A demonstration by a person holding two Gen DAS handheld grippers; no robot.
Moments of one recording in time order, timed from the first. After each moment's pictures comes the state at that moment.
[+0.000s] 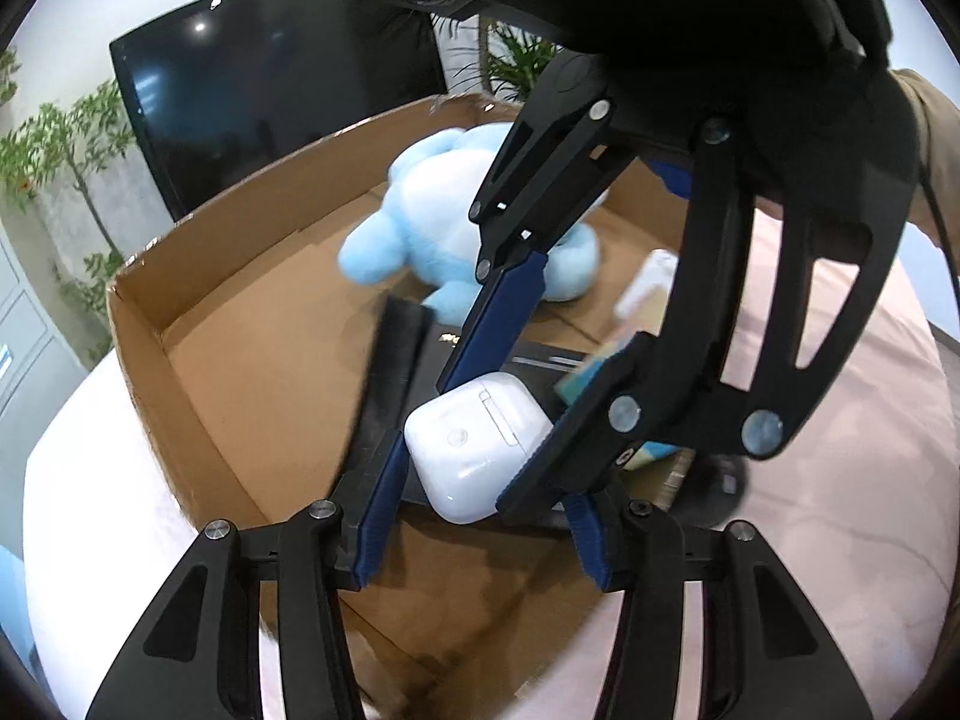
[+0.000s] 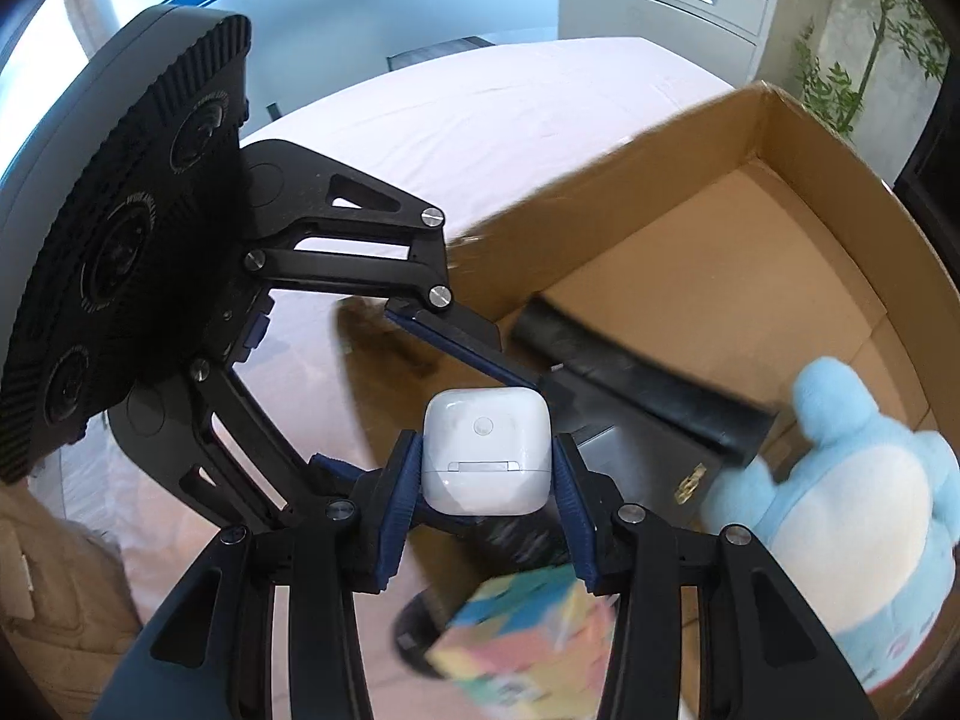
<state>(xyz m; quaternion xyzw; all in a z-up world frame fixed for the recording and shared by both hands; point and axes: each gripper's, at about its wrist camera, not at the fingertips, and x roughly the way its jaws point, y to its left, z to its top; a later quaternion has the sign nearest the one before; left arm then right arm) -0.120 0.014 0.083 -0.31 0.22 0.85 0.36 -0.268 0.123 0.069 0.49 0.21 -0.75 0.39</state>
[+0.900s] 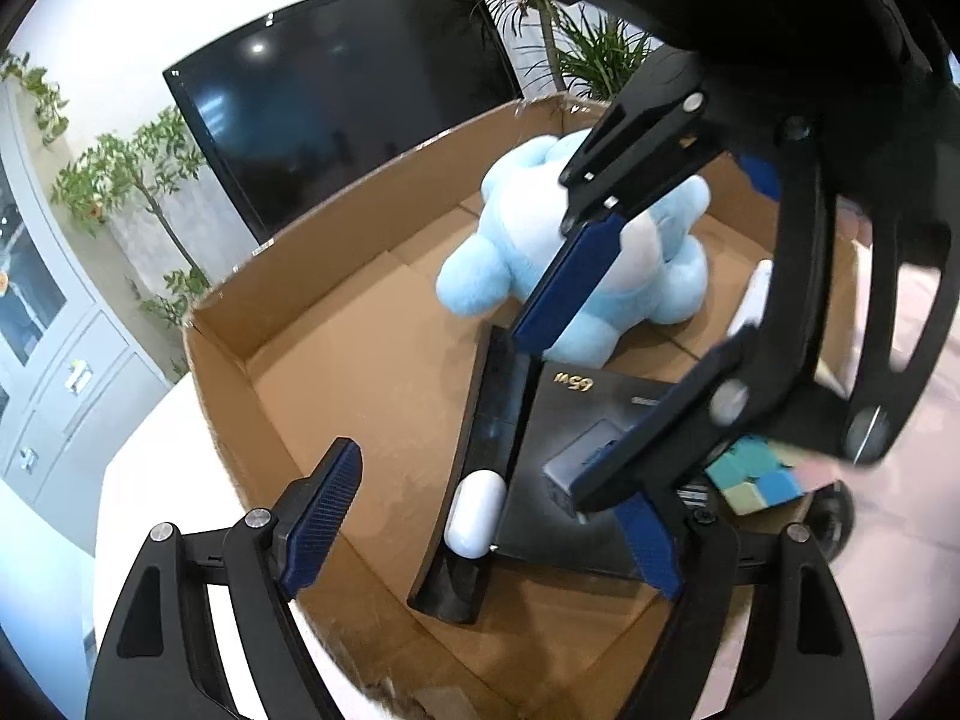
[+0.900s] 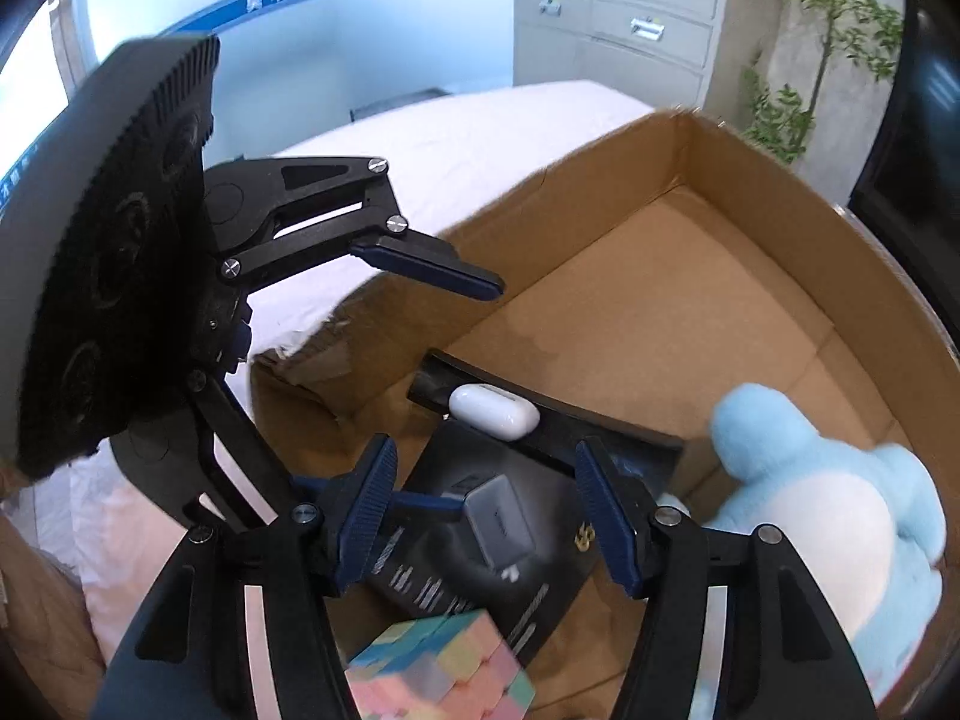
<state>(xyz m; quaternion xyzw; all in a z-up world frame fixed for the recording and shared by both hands) -0.149 0.032 0.087 -0.27 0.27 0.89 0.26 -0.216 0.174 0.100 0.42 0.19 -0.81 0.36</state>
